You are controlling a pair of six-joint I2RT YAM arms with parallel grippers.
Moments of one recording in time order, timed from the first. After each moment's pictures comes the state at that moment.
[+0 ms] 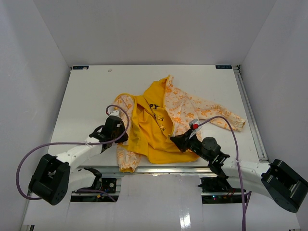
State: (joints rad) left arm -0.48 1.16 0.49 -0.16 -0.11 -0.57; right arm 0.84 0.98 0.07 0.82 -0.06 0.36
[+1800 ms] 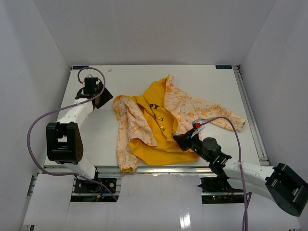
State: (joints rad) left arm -0.06 1.60 1.15 -0.30 -0.03 -0.64; right arm 0.84 0.92 0.07 0.73 0.05 0.40
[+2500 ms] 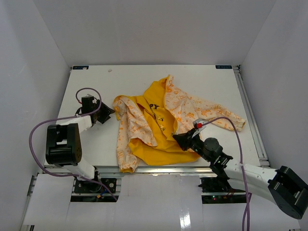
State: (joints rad) left arm 0.06 1.58 0.76 0.05 0.23 -0.81; right arm 0.84 0.87 0.07 0.73 0.02 0.39
